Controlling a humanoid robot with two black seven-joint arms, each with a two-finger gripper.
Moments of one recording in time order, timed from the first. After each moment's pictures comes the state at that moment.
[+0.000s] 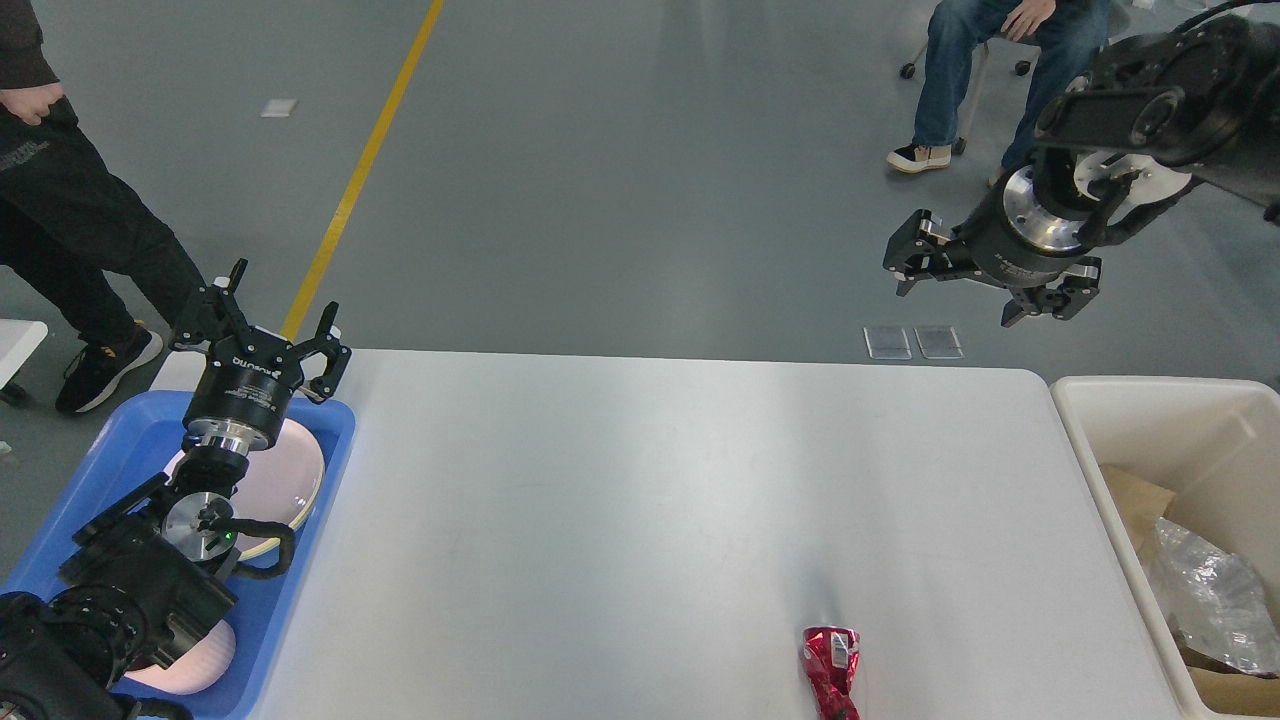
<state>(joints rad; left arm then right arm) -0.73 0.17 -0.73 -0.12 -0.20 -0.79 -0.46 2.03 -0.17 -1.39 1.13 0.30 0.47 -0.22</state>
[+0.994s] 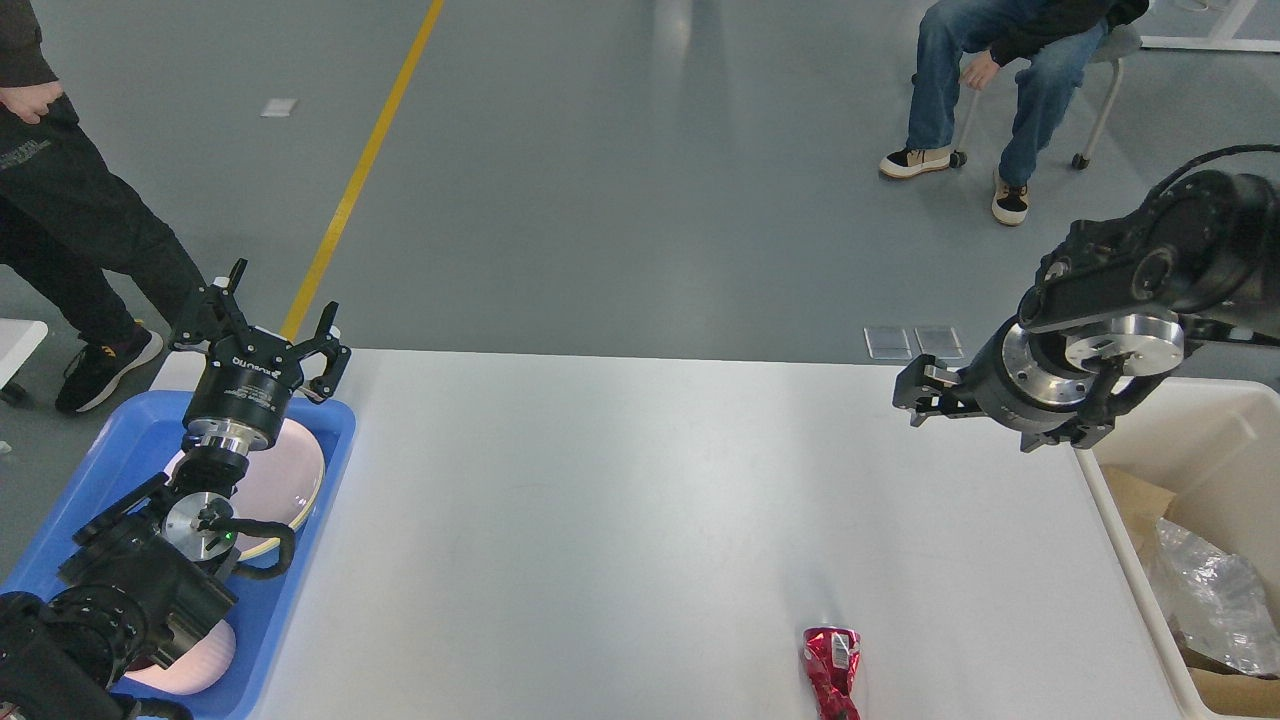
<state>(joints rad) -0.73 0.17 -0.73 -0.12 -0.20 -0.79 -0.46 2.05 -0.23 -1.30 1.51 0.19 0.28 -0.22</state>
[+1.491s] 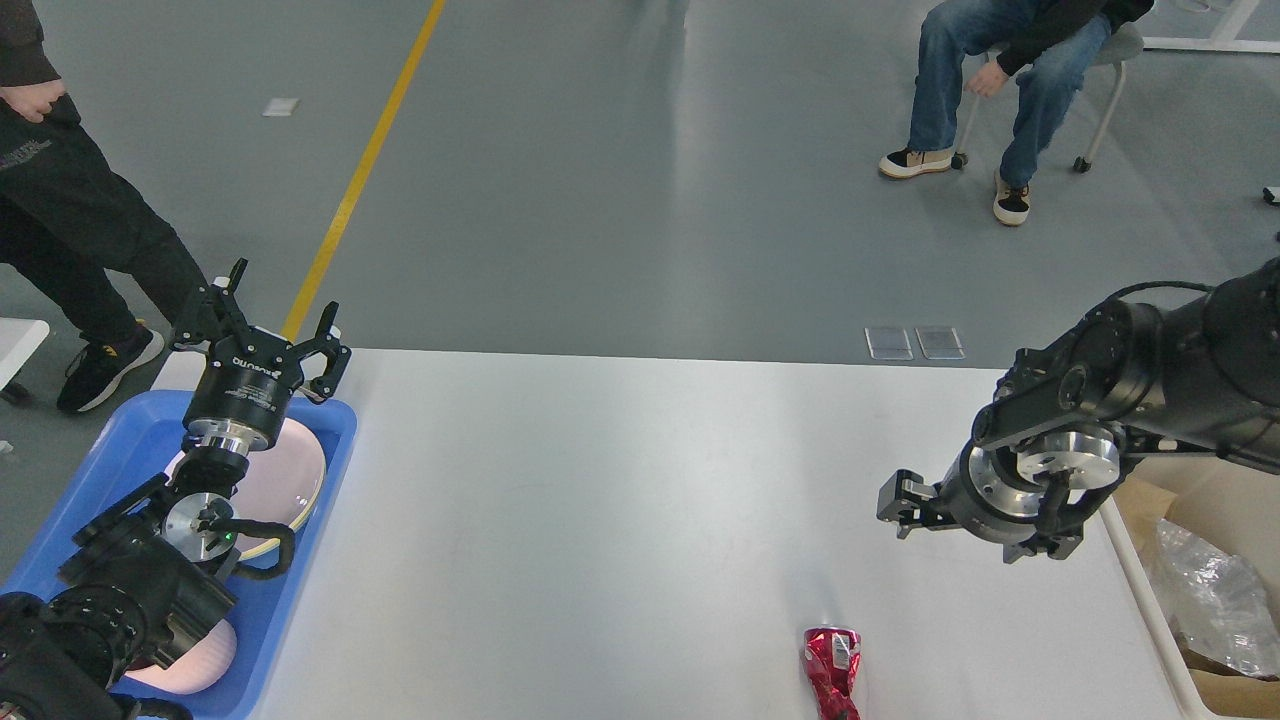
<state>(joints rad) -0.73 0.17 -0.73 -0.12 -0.20 -0.79 -0.46 1.79 -0.15 -1.29 1.51 0.18 0.15 -0.22</state>
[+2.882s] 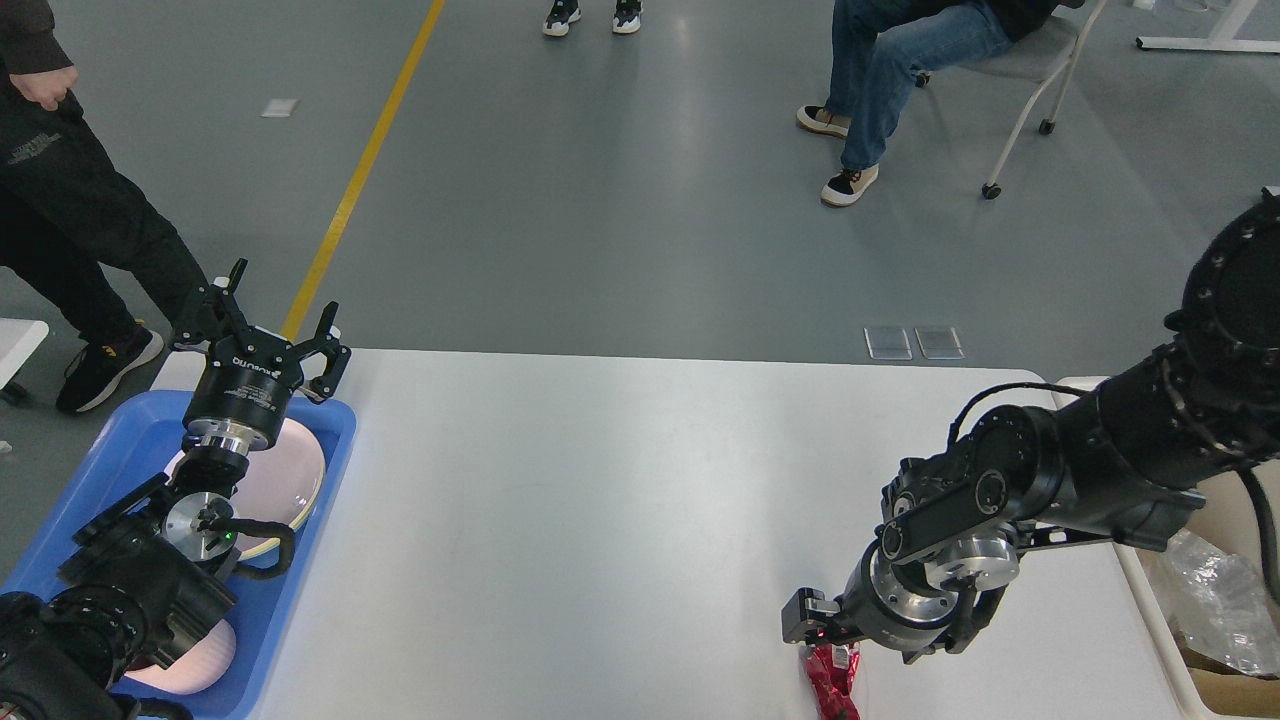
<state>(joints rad) -0.73 0.17 -0.73 -0.12 -0.20 -0.79 -0.46 1.63 -0.09 -1.04 1.55 0.01 0.10 -0.28</state>
